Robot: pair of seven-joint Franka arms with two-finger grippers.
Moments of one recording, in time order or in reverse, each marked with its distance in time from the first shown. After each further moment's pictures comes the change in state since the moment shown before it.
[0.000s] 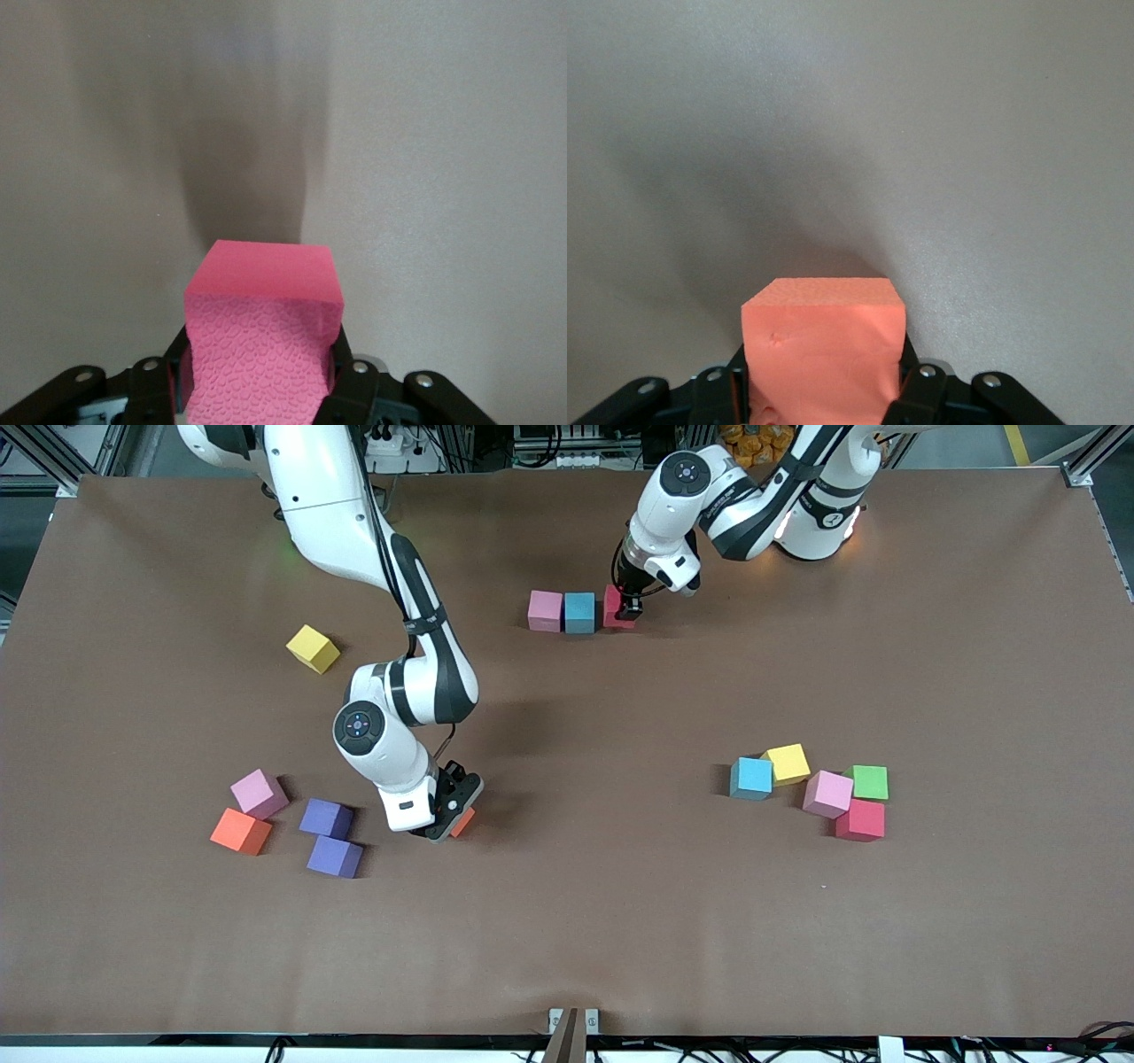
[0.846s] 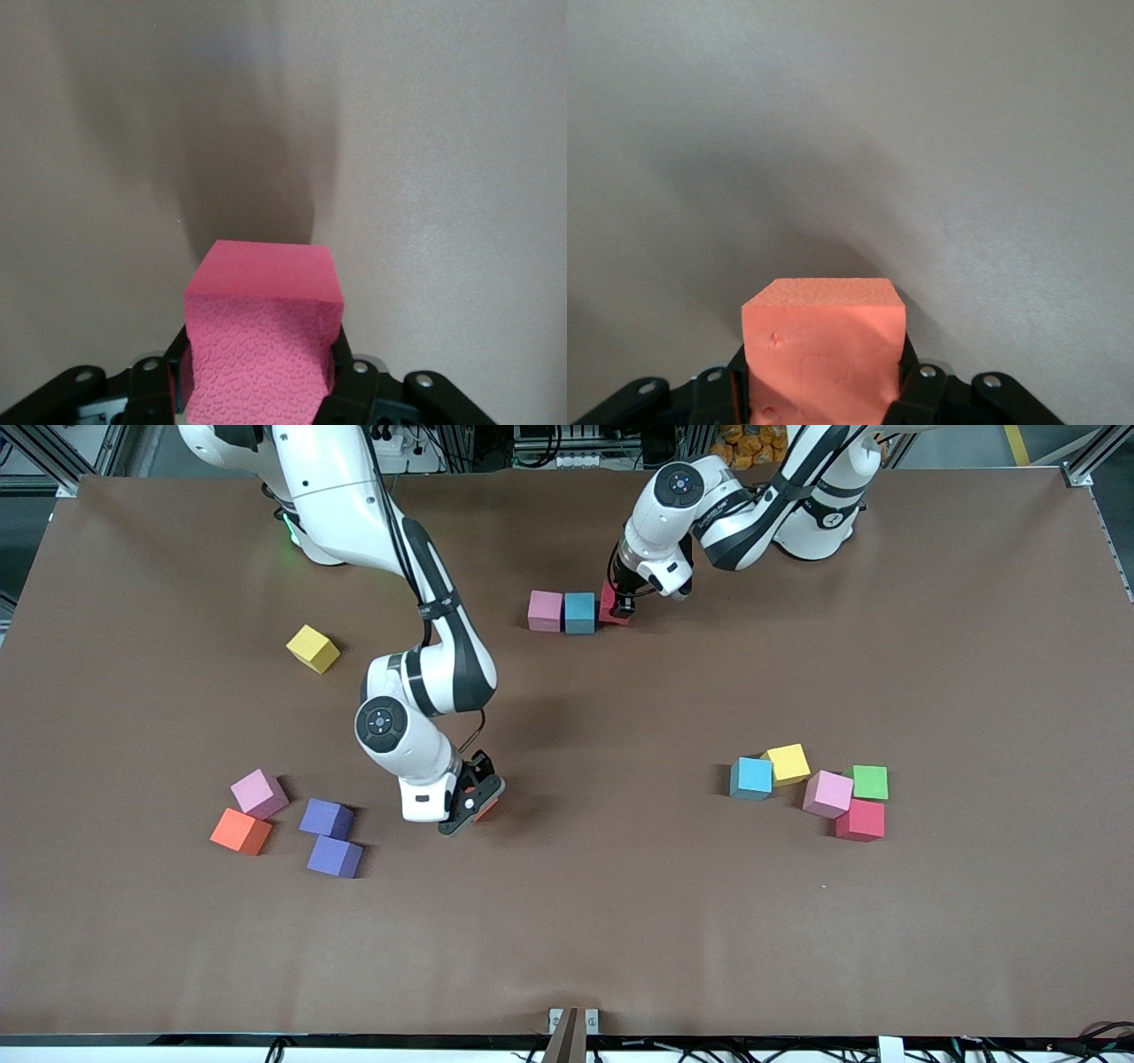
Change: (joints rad) left arm -0.003 0.100 0.001 0.006 0.091 0.022 0.013; right arm 0.048 -0.011 0.001 0.045 0.004 -0.097 0.268
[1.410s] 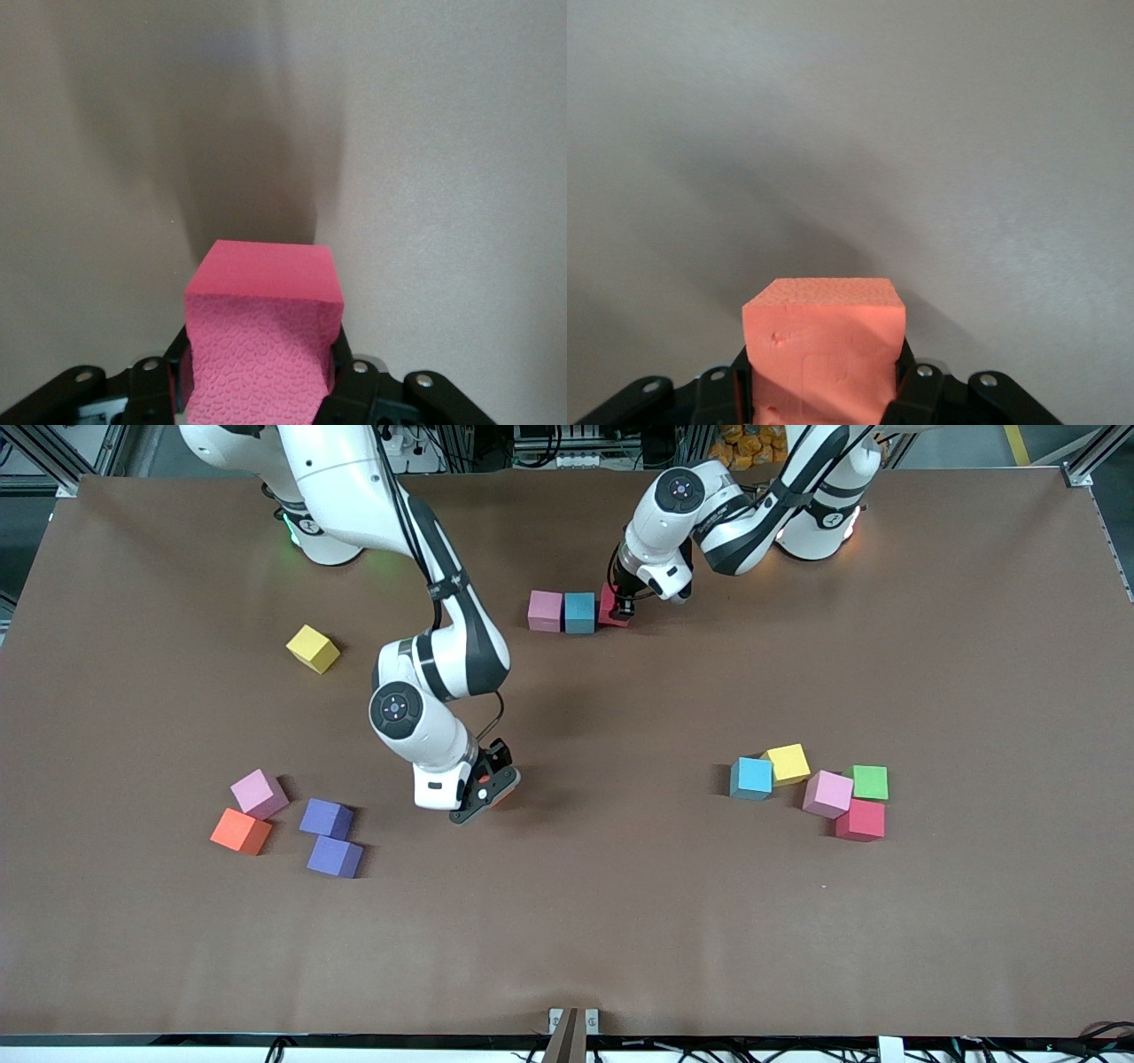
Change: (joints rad) left arm 0.000 0.017 0.015 0.005 0.007 0.013 0.000; right arm 0.045 -0.051 -0.002 0.002 0.001 -0.060 0.178
